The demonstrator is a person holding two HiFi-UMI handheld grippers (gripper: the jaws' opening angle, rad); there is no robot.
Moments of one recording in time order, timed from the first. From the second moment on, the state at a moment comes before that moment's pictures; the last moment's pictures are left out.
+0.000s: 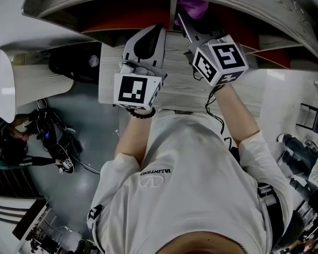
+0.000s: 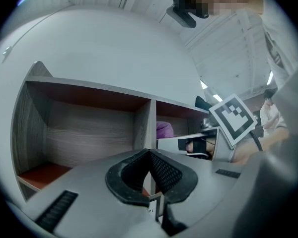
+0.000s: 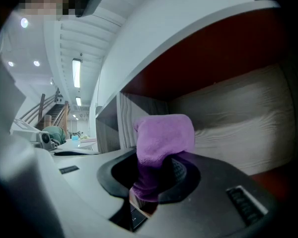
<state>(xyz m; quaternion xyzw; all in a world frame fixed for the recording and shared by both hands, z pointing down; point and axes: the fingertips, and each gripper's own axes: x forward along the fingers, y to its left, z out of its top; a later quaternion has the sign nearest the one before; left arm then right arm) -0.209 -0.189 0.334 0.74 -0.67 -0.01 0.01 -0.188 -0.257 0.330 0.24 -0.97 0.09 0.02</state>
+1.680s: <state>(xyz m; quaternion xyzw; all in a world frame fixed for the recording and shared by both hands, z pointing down) -0.204 -0.199 0.376 0.75 -0.66 0.01 0.04 -0.183 -0.243 0.408 0.26 -0.96 0.11 0.09</state>
